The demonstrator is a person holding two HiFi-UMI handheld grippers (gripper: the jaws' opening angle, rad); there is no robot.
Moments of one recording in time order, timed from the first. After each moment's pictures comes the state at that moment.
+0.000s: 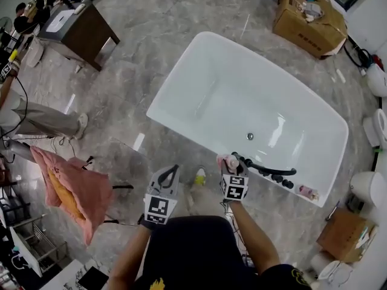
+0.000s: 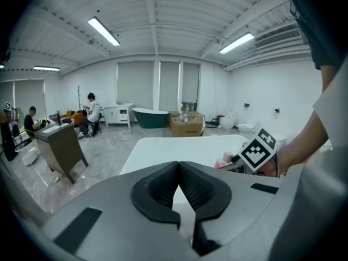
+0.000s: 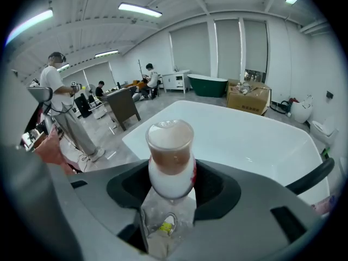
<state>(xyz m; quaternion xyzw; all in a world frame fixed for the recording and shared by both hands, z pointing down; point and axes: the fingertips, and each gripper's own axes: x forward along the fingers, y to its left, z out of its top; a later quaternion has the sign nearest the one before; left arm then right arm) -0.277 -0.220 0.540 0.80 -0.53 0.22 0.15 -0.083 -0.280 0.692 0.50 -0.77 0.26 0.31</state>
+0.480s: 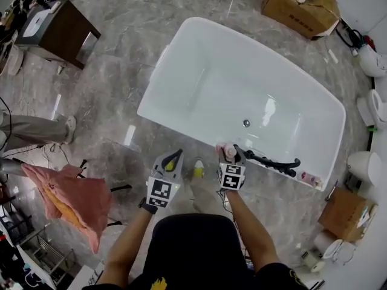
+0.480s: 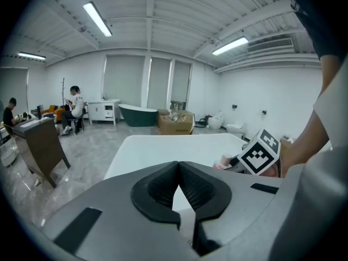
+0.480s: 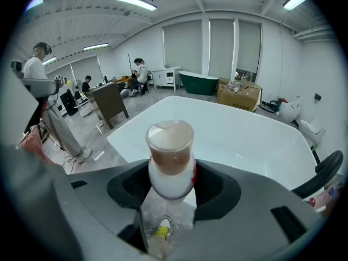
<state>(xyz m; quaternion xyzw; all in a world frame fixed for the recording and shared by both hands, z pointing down) -0.293 -0.293 0.602 0.84 -0.47 0.21 0.15 -0.107 -0.315 0.739 0.54 -0.73 0.26 0.33</state>
